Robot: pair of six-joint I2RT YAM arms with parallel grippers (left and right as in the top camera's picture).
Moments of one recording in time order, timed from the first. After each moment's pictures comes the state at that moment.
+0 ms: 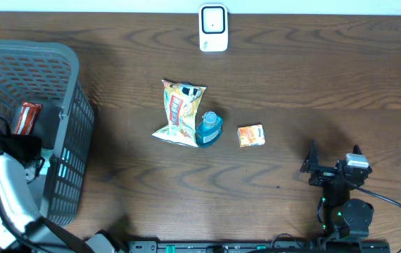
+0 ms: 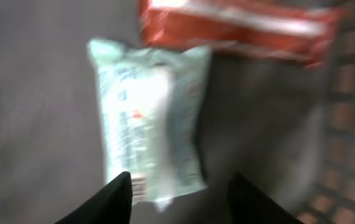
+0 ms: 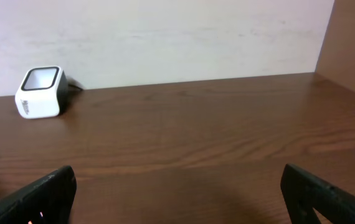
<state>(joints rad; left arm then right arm) 0.73 1.39 0.97 -0.72 0.07 -0.80 -0.04 0.01 0.01 -0.06 0.08 0.06</state>
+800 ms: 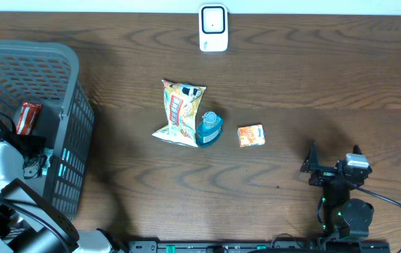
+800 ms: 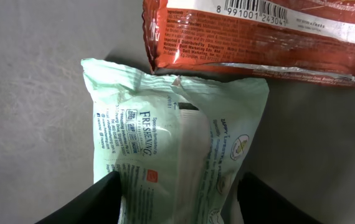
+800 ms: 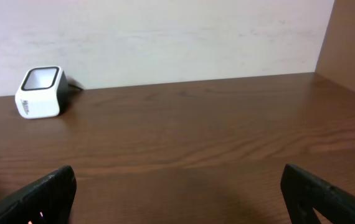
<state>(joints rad) 0.73 1.62 0.97 -0.61 0.02 -0.80 -0.04 0.01 0.01 -0.06 0.08 0.06</state>
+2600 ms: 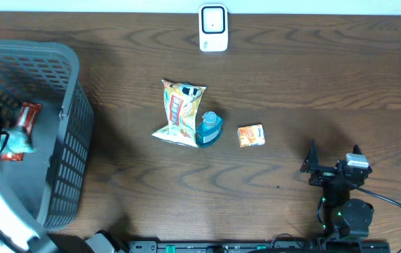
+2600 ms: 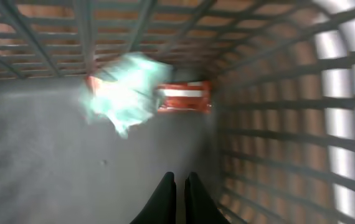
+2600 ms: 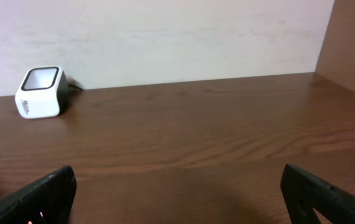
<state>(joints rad) 0.73 1.40 1.40 -0.94 0.05 -0.75 -0.04 0.01 0.01 -0.06 0.08 0.06</state>
